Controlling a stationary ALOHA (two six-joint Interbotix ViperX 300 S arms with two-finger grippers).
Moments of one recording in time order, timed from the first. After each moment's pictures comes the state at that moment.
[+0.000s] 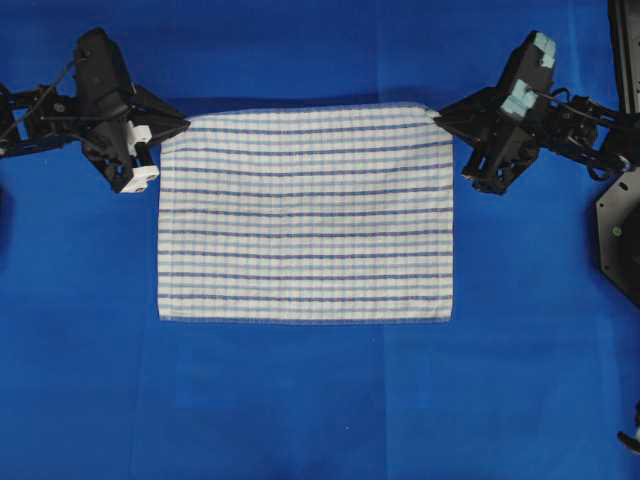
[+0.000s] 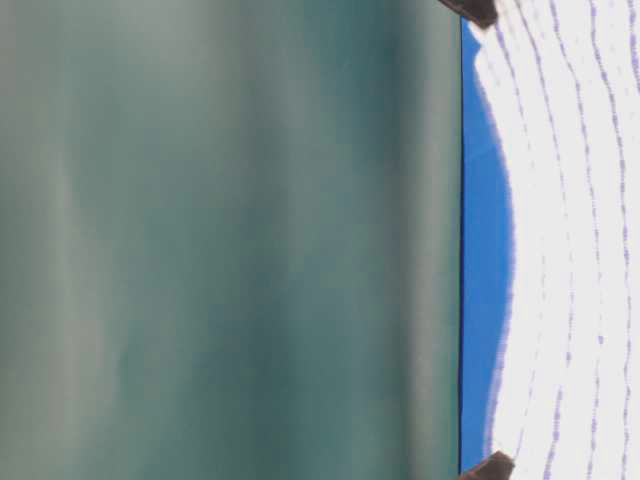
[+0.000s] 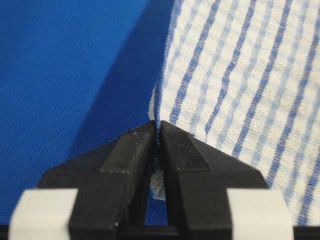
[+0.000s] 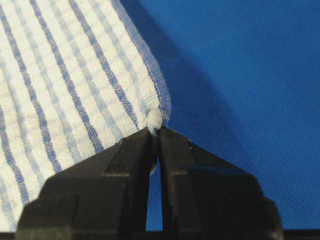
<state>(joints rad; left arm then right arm) 0.36 -0.14 1.14 -0.04 -0.38 0.02 -0.38 -0.23 1.18 0.22 -0.38 0.00</state>
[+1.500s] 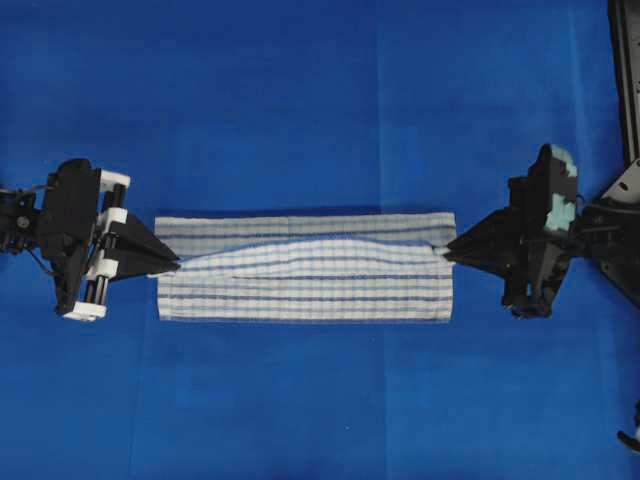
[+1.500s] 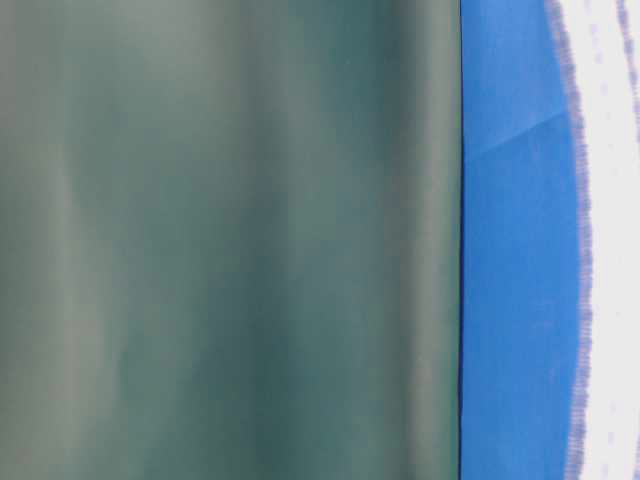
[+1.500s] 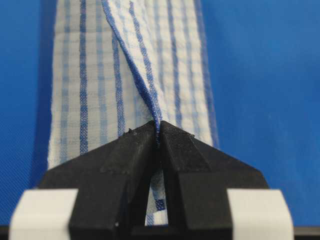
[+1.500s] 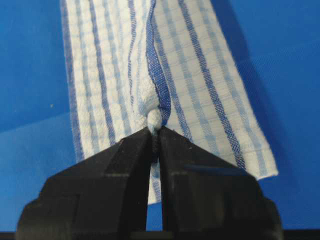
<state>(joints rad) -0.17 -0.25 1.21 -0.04 -0.44 -0.11 0.27 -0.35 1.26 0.67 -0.40 0.02</state>
